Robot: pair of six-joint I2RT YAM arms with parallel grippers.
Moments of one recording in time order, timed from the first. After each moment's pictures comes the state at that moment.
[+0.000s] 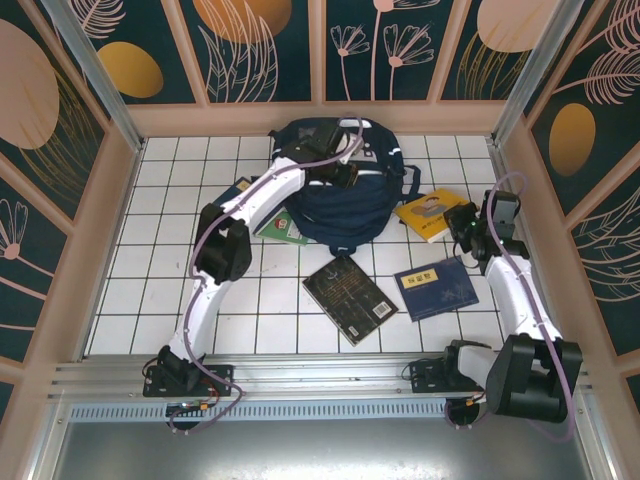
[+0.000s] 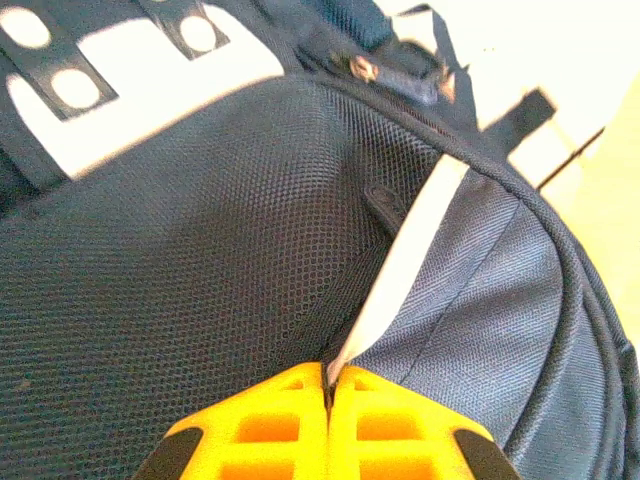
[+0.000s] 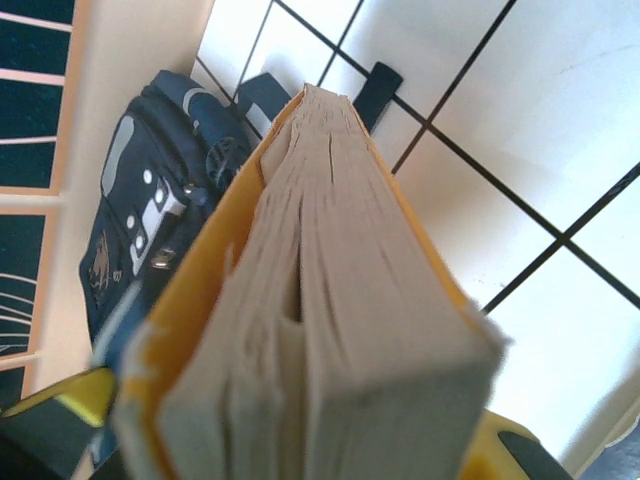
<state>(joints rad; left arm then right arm) -0.61 2.37 2.27 -0.70 0.21 -0.14 -0.12 1.11 0.75 -0.33 -0.26 0.95</state>
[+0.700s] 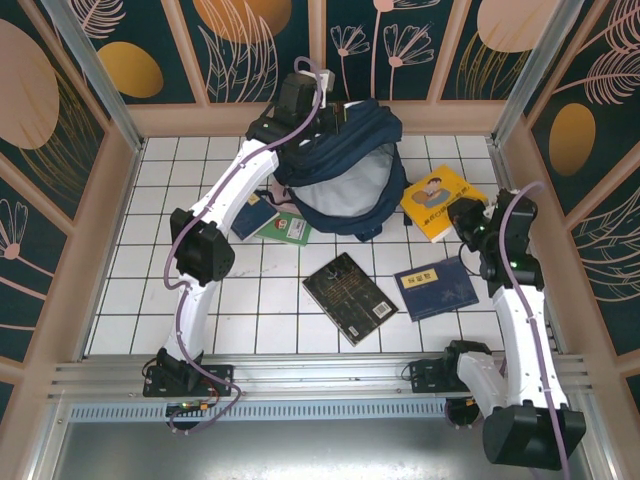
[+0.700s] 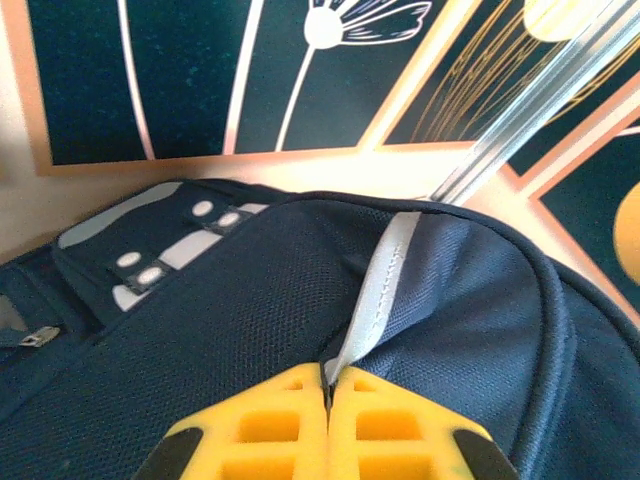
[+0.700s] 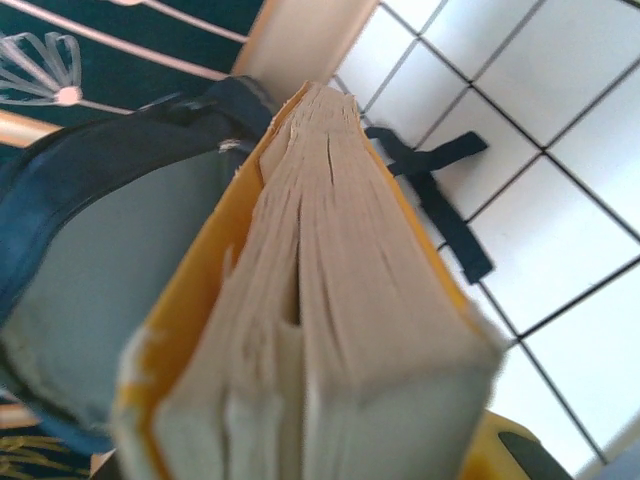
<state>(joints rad) -0.54 2.26 2.38 -0.49 0.18 -0.44 -0.06 0.85 0.84 -0.46 -0.29 0.91</state>
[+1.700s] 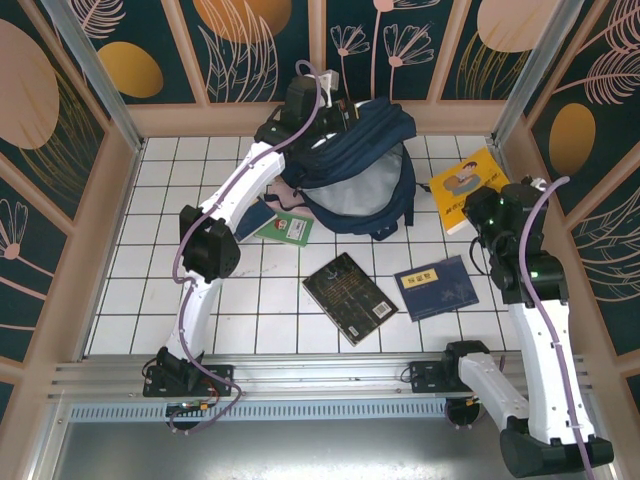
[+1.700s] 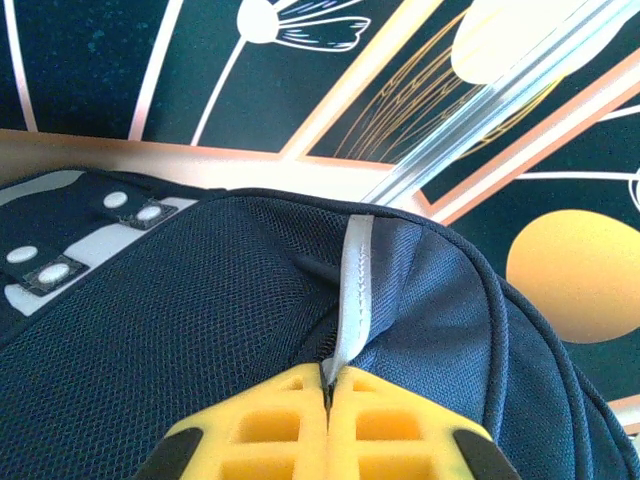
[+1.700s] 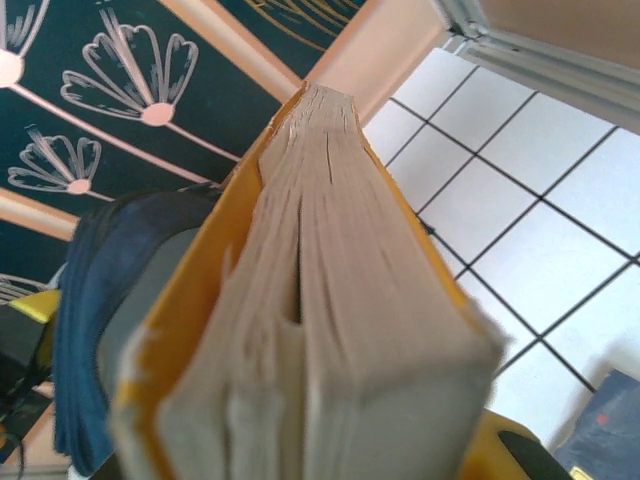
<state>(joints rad) -0.54 2.32 2.39 -0.36 0.29 -0.63 0.10 0.81 1.12 -0.74 0.14 0.86</state>
